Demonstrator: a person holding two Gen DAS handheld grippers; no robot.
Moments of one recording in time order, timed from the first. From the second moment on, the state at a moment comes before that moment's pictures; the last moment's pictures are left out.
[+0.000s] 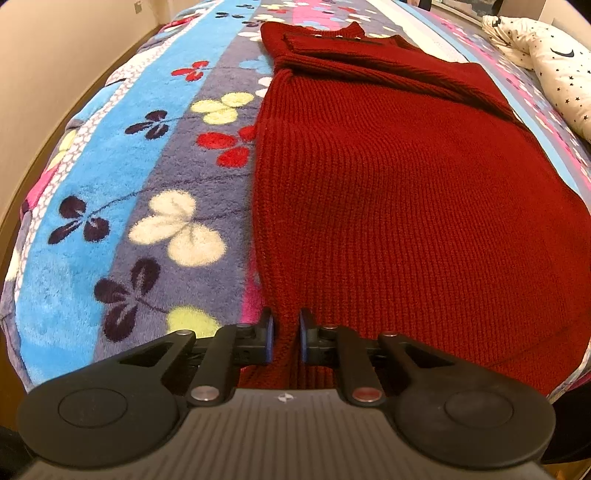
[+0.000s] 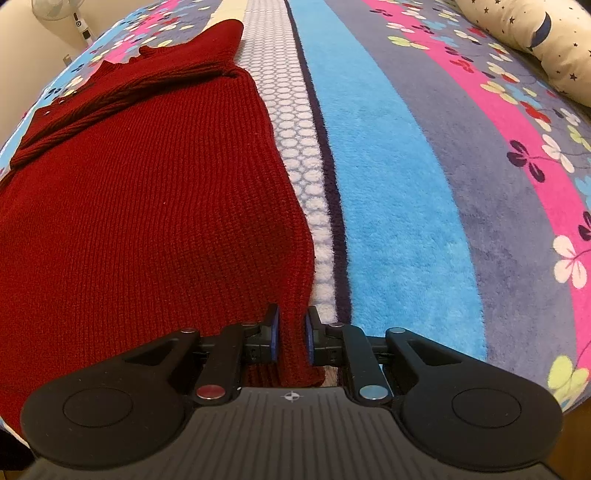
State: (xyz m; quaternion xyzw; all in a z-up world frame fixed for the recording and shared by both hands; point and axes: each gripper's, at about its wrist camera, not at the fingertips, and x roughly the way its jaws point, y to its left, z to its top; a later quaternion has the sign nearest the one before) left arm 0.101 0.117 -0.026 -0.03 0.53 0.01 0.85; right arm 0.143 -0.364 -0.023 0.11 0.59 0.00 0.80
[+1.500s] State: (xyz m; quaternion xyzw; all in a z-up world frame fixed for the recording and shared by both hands) left arm 0.038 0.140 0.128 -0.13 0.25 -0.16 0.95; right arm 0.093 -0.433 0.127 0.31 0.29 0.13 0.90
